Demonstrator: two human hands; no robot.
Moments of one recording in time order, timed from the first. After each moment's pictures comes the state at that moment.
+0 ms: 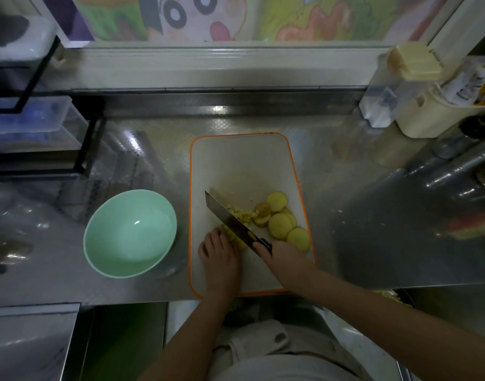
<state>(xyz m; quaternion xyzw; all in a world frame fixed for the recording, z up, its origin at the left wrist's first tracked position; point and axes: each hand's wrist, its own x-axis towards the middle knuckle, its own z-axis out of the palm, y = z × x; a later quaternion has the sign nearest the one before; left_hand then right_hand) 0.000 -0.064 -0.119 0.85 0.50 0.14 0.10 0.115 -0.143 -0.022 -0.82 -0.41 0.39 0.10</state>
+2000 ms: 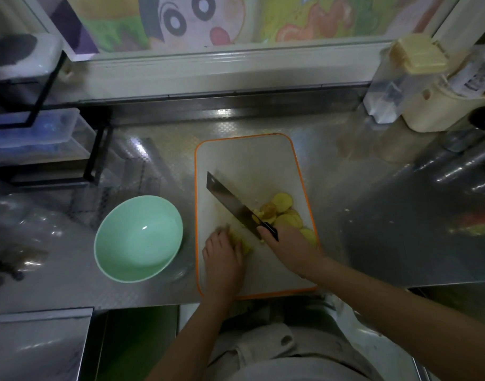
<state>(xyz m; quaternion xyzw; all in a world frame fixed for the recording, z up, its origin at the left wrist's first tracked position) -0.006 -0.060 -0.088 0.83 0.50 0.11 0.23 0.132 -0.126 -0.021 -0.81 -0.41 0.38 0.17</state>
